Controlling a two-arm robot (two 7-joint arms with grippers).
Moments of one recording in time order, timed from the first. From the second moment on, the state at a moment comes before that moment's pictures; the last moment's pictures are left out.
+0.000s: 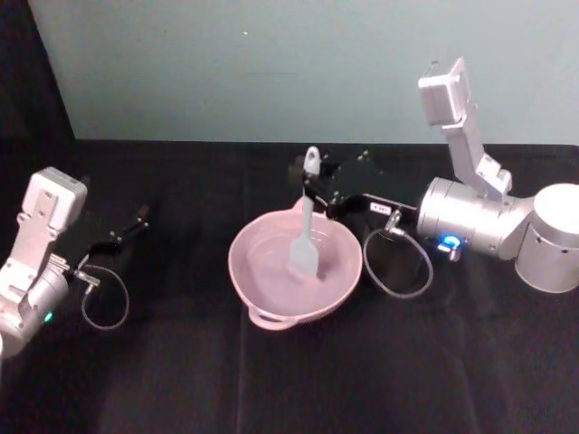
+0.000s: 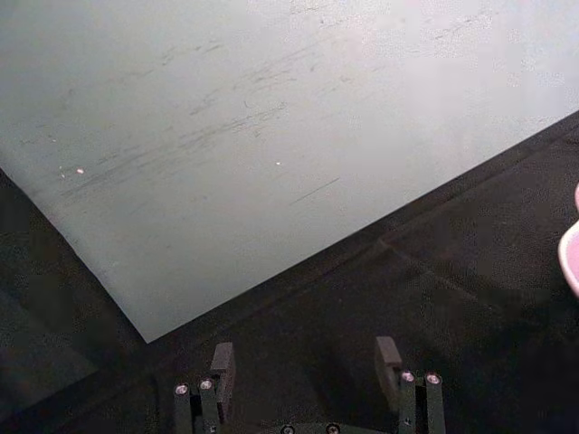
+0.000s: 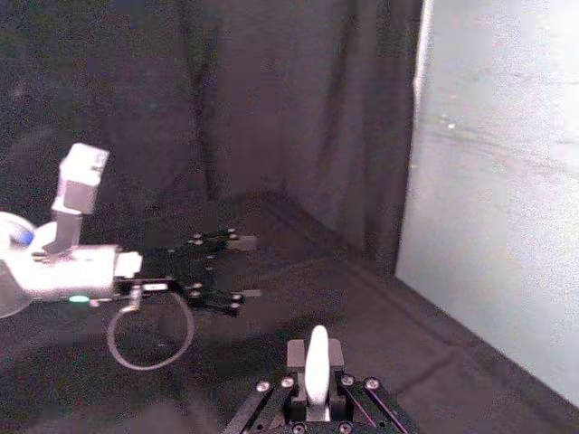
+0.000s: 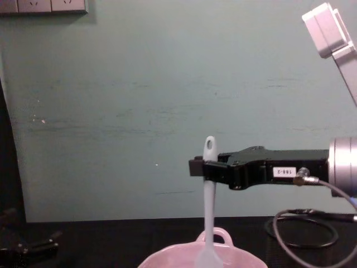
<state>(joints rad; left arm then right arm) -0.20 0.60 0.45 -1.41 -0.25 -0.12 0.03 0.56 0.50 -0.64 -1.41 0.57 0.09 0.61</state>
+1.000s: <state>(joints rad) -0.20 0.60 0.45 -1.41 -0.25 -0.12 0.03 0.60 0.27 -0.62 -1.13 0.44 -0.13 0.53</state>
